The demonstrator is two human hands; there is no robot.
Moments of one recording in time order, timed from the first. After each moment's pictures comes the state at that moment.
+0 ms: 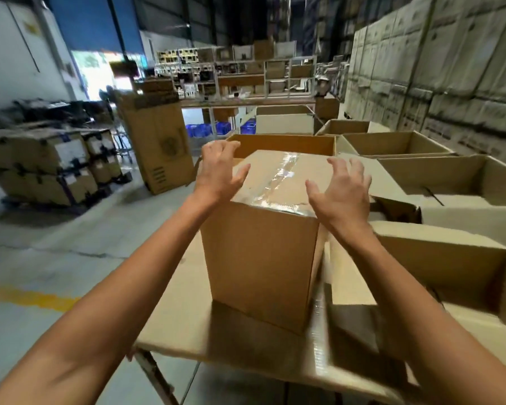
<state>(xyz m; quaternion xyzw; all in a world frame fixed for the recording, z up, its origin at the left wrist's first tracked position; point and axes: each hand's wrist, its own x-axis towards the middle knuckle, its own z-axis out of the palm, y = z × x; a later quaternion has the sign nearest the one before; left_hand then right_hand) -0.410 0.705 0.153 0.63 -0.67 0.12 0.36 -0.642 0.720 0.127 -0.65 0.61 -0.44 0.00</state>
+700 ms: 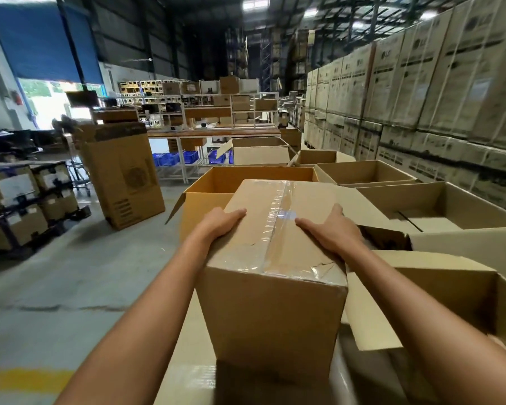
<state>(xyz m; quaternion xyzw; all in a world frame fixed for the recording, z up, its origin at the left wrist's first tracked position) -0.347 0.624 0.135 0.71 -0.58 -0.31 0.25 -0.609 0.664 0.129 -0.60 0.74 -0.28 0.16</state>
